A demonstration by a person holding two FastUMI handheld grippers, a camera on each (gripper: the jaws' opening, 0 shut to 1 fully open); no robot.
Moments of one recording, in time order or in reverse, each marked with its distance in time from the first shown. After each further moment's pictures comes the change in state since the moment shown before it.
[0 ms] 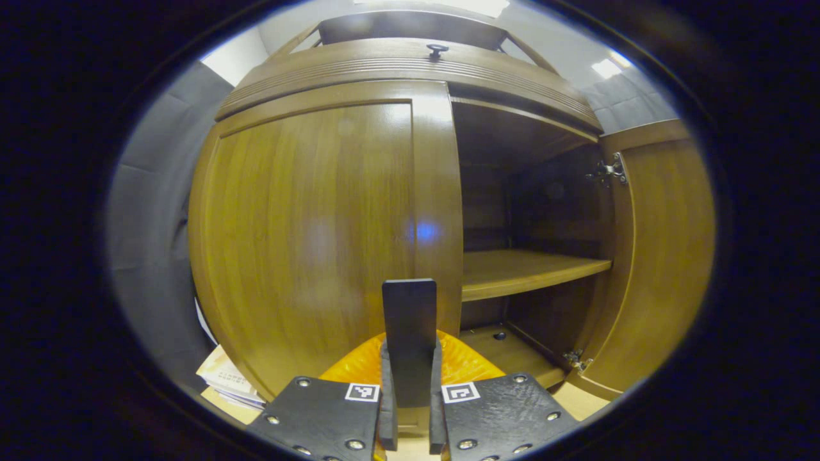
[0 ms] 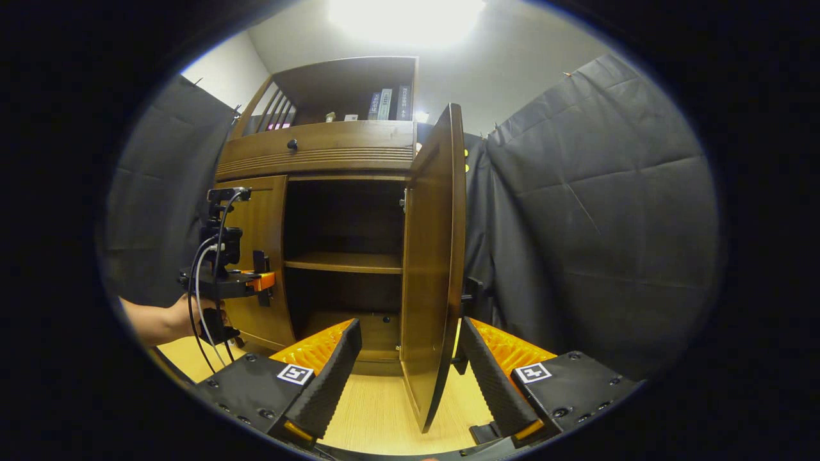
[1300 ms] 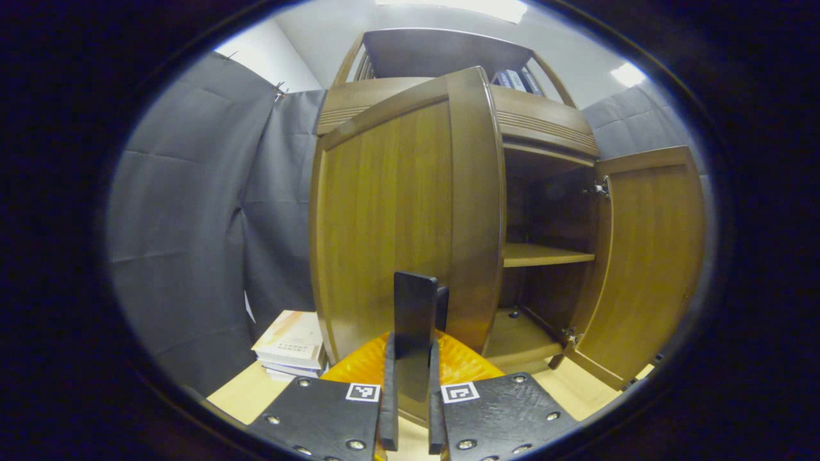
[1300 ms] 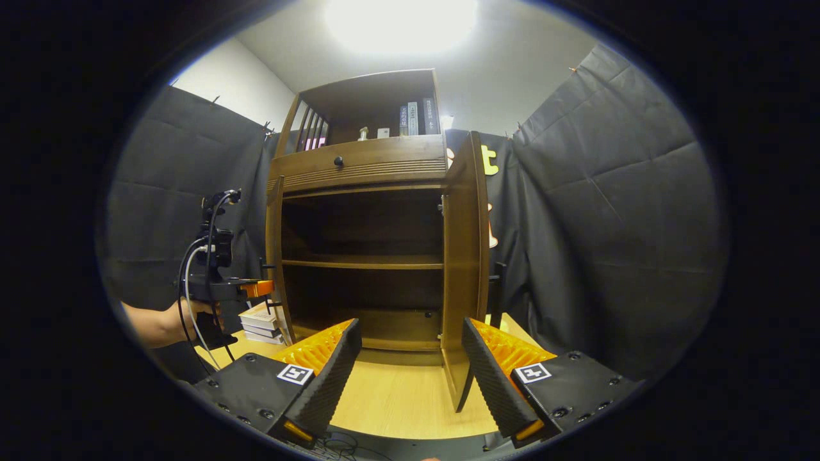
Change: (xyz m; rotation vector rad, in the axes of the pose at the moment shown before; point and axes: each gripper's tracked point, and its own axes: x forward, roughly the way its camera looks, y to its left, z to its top) left arm -0.164 0.067 -0.009 -0.036 0.022 0.127; right arm -0.068 0.038 -0.007 0.060 -0.012 0.183
